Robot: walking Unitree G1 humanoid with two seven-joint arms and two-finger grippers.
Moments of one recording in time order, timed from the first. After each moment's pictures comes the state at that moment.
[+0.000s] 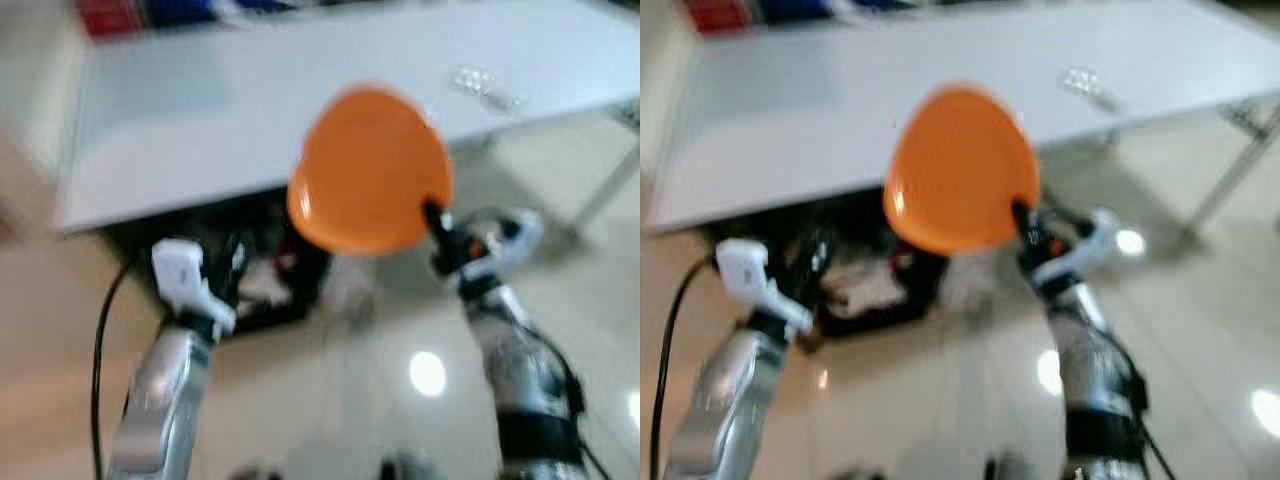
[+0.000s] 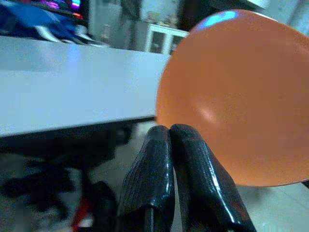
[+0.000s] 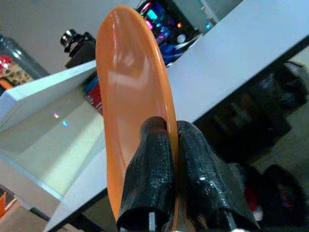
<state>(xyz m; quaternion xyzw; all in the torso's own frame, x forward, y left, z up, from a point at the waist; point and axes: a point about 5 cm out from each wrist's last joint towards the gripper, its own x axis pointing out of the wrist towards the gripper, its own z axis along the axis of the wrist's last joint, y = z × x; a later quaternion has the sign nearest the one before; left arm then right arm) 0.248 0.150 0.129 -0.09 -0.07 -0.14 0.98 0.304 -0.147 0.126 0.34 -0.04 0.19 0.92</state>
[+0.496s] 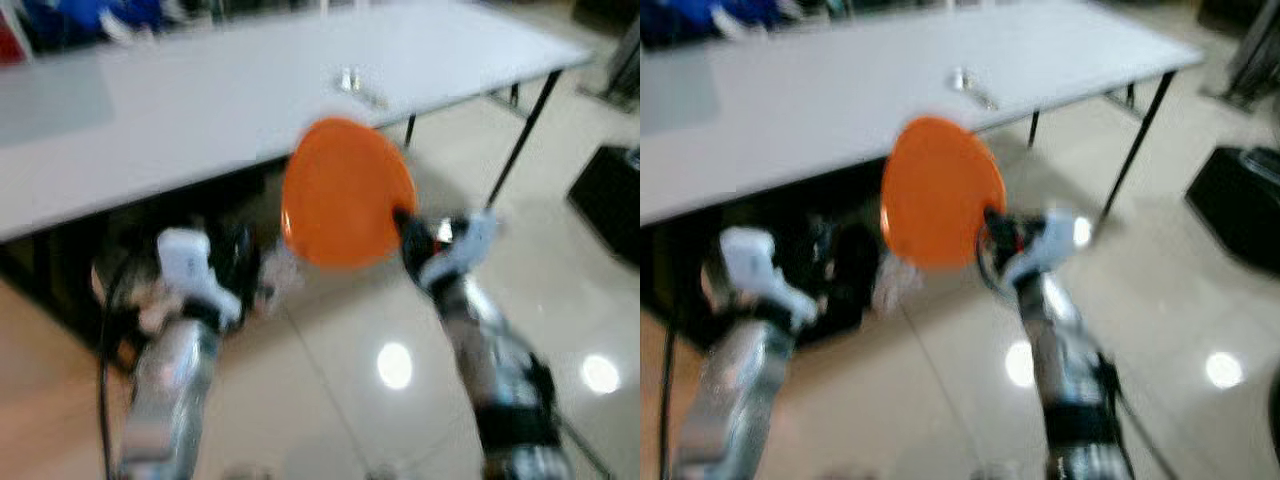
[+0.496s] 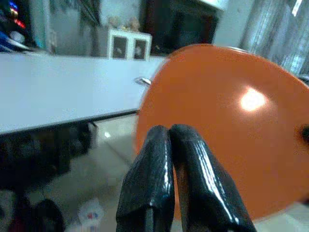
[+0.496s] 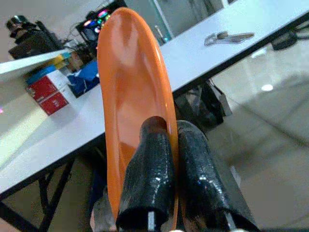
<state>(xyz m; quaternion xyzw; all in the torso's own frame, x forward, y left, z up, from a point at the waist) 0.253 0.141 0.136 -0.07 -0.08 -0.14 0.98 0.312 -0.126 0.122 0.24 -0.01 0.17 0.95</state>
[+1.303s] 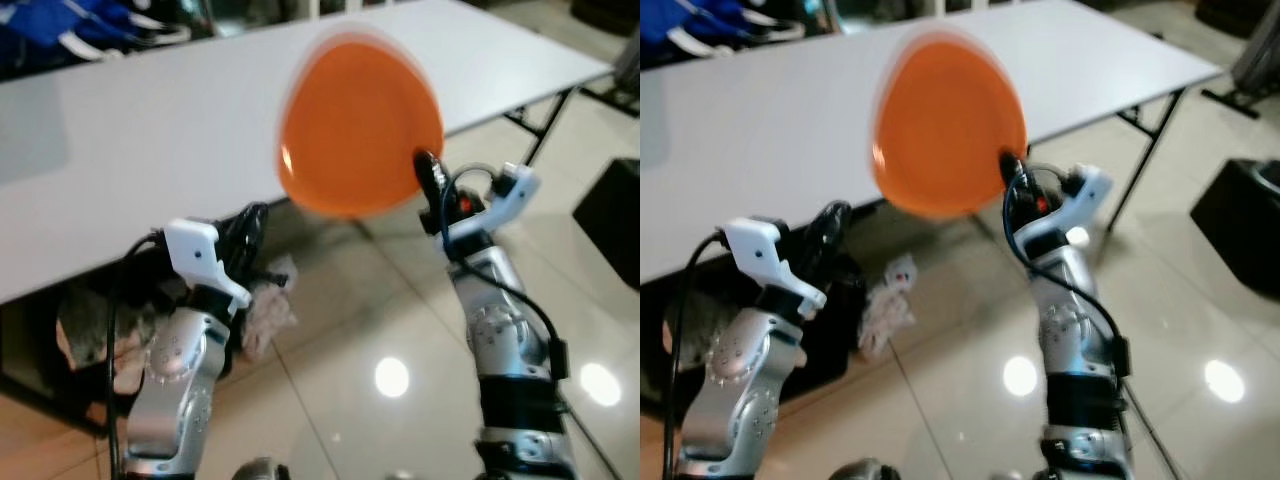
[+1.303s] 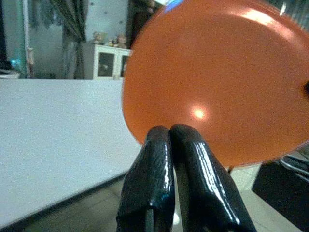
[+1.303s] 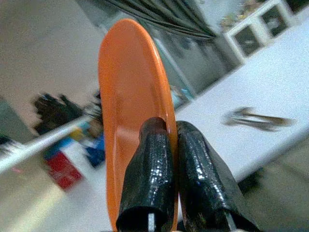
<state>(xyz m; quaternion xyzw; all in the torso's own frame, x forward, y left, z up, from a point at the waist) 0.258 0.140 0.156 -0.07 -0.12 -0.15 0.98 0.323 -0.122 0.178 0.35 -0.11 0.20 0.91</state>
